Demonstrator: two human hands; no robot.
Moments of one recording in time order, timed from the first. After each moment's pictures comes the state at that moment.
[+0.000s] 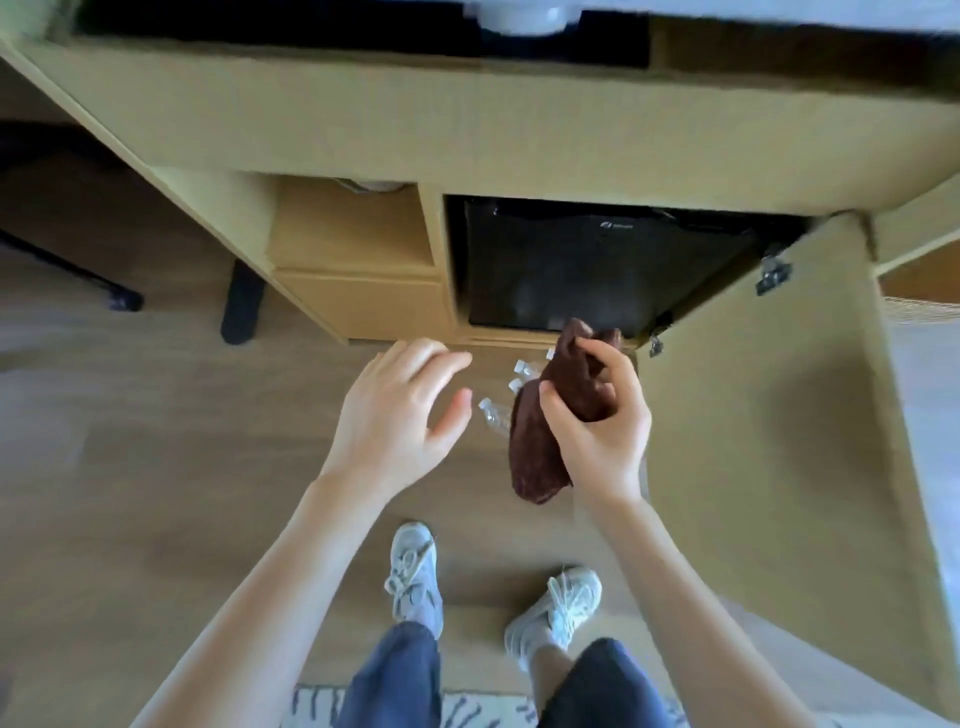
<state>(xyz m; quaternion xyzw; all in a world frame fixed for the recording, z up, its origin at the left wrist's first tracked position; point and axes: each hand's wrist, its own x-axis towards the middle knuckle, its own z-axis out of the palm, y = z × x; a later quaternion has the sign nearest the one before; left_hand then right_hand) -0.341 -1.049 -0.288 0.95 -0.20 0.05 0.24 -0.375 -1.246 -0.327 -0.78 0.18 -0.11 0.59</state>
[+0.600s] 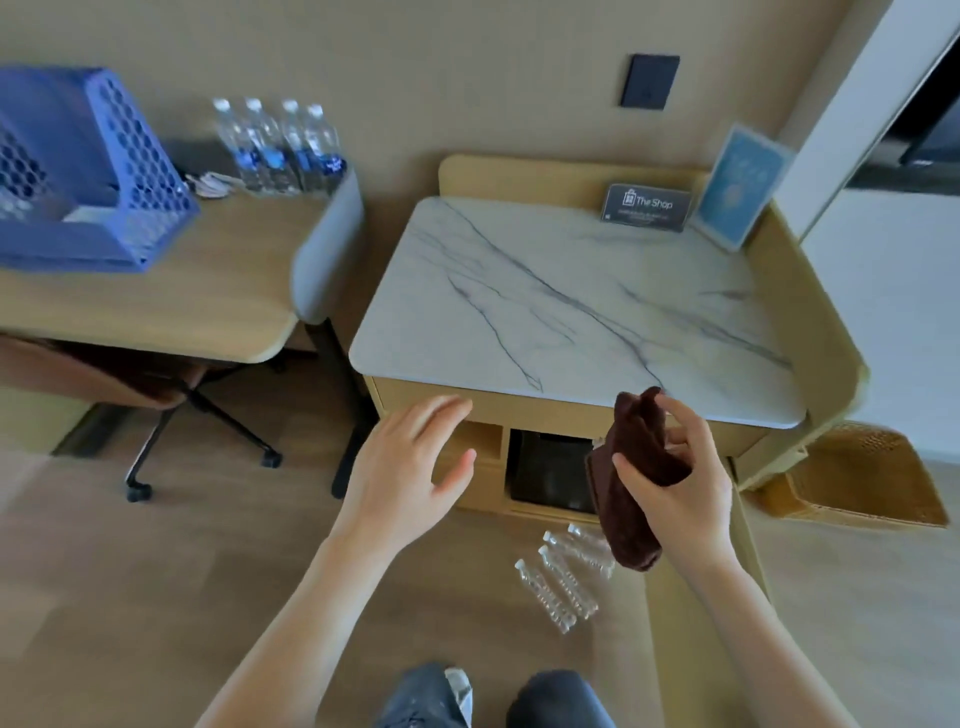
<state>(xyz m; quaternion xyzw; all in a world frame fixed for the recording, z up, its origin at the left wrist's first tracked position) -0.391 -0.954 0.081 0.94 -0.19 0.19 0.22 -0.406 -1.242 0.054 -0.82 0.06 -0.18 0.53</state>
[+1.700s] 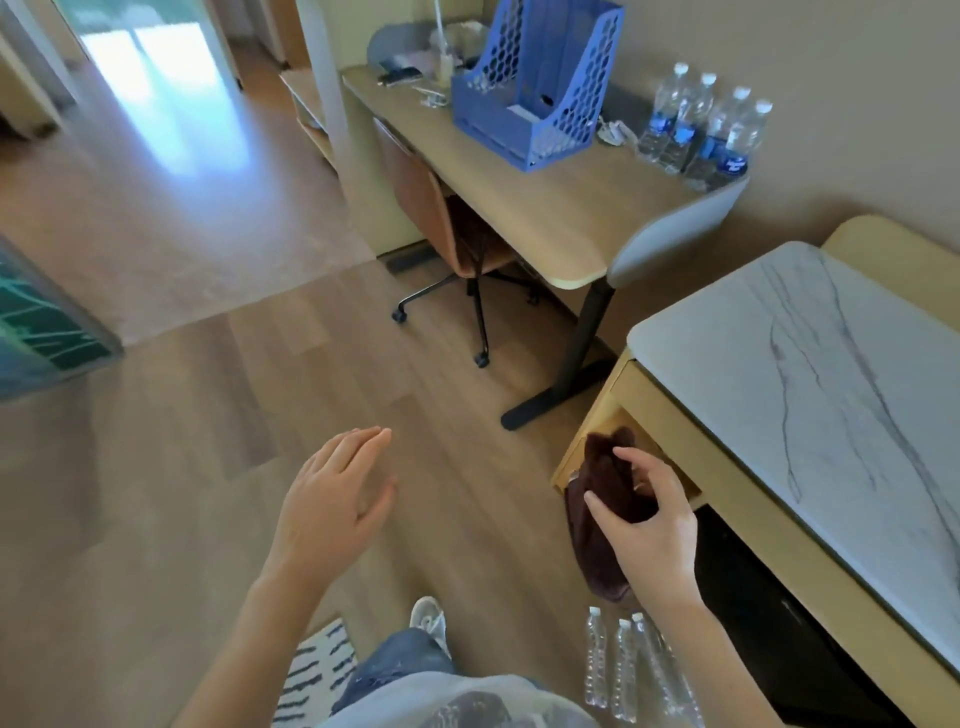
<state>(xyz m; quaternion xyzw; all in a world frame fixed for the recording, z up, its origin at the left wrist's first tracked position) -0.645 -0.843 0.037 0.92 0.32 0.17 0.16 -0.416 -1.071 0.027 -0.82 -0.28 0.08 0.49</state>
